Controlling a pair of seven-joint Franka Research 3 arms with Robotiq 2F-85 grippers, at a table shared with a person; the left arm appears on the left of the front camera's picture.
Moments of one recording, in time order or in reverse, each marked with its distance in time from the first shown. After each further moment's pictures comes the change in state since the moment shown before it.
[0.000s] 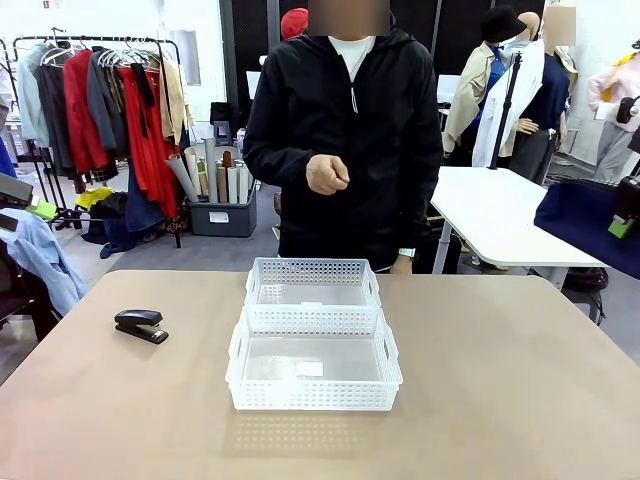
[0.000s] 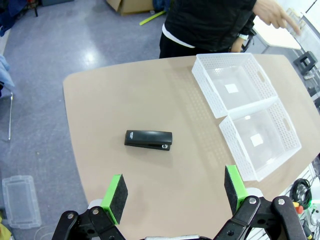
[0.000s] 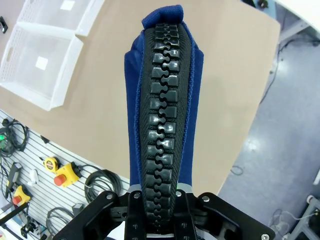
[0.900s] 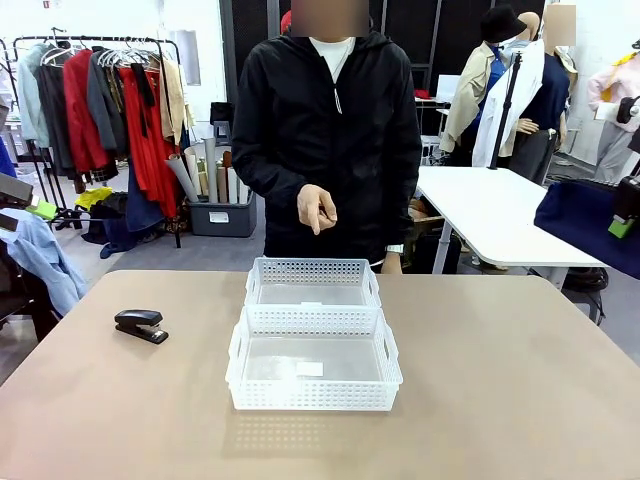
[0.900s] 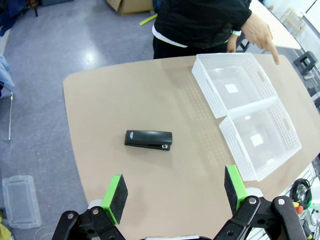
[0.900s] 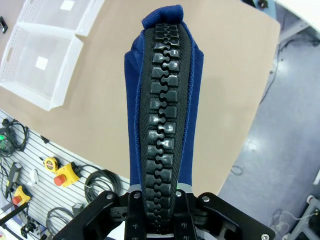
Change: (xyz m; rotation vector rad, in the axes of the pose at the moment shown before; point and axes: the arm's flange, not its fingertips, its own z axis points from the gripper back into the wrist) left arm 0.000 0.000 0.000 0.000 0.000 0.000; right arm 0.000 0.000 0.000 0.000 0.000 0.000
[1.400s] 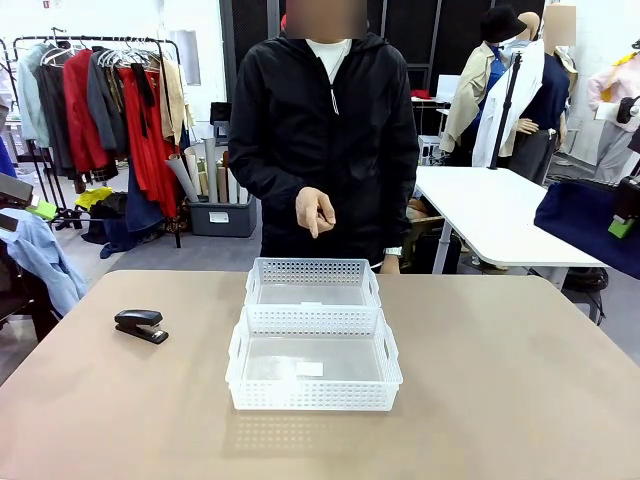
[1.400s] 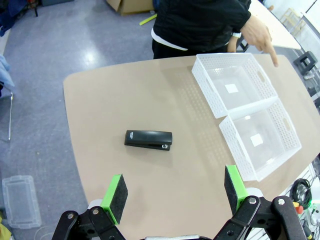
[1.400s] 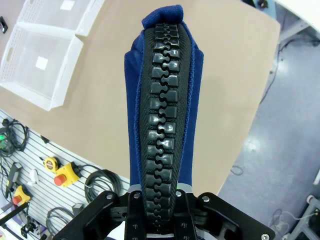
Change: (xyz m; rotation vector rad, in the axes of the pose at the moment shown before) left arm 0.000 0.000 0.000 0.000 0.000 0.000; right arm 0.000 0.000 0.000 0.001 0.001 0.000
